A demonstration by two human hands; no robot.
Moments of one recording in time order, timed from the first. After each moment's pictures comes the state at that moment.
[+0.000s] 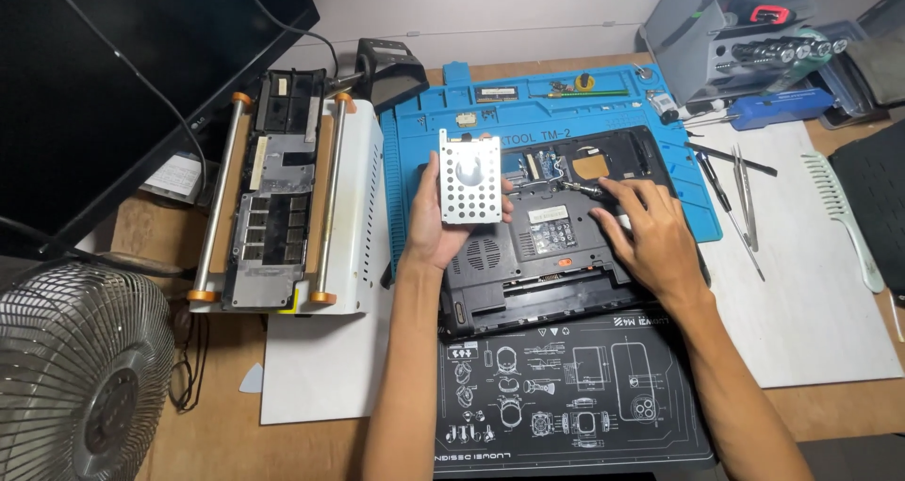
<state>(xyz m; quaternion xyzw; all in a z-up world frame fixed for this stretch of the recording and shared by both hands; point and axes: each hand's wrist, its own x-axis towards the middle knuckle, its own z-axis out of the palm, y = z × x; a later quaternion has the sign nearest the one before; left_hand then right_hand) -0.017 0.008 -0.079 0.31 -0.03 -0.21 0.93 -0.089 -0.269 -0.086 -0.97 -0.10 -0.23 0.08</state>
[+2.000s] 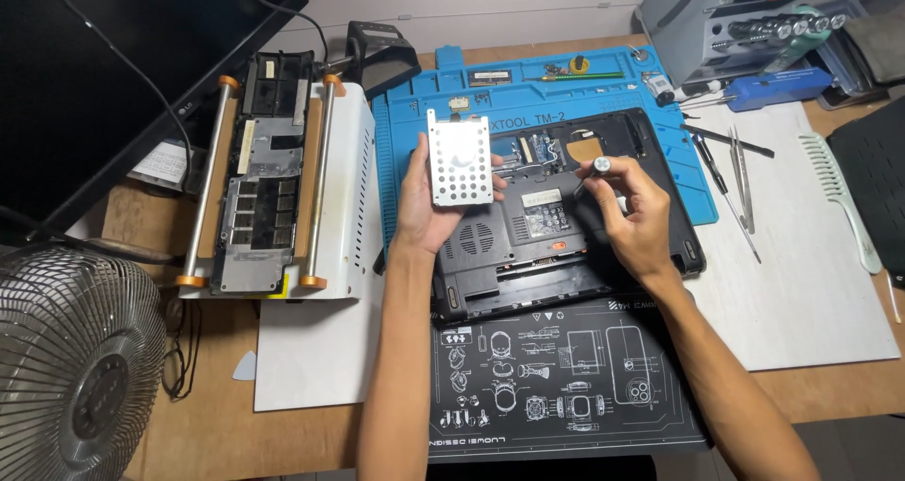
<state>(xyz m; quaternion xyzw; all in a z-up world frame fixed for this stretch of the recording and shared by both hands) -0.013 0.011 -0.086 0.28 -0.05 -0.21 0.93 -0.088 -0.233 -0.061 -0.81 -0.11 -0.24 0.52</state>
